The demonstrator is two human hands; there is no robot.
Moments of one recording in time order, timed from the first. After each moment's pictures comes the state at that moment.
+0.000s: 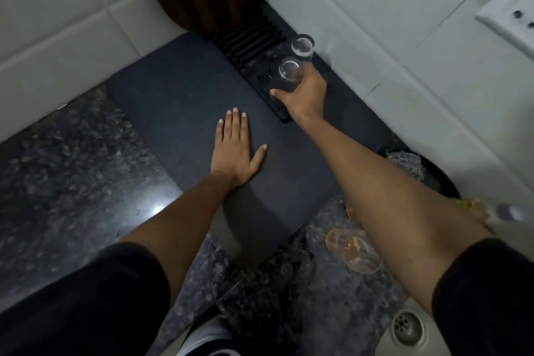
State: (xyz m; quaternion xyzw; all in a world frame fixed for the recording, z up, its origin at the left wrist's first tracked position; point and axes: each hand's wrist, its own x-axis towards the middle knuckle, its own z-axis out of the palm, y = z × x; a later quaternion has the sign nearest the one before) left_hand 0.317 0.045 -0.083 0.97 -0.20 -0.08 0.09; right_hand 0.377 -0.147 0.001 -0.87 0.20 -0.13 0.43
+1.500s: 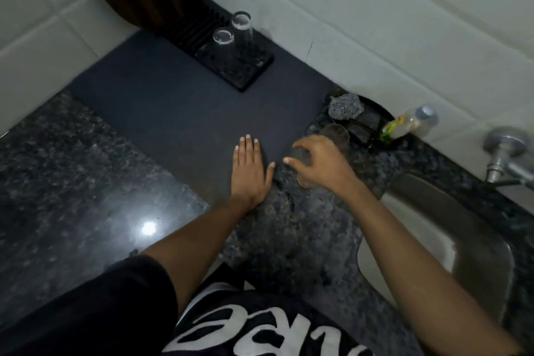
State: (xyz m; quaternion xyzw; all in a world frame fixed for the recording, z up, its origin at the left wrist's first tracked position) left_hand 0.146 0.000 -0.082 0.95 -0.27 -0.11 0.13; right_hand 0.083 -0.176 0.046 -0.97 0.08 0.04 0.21
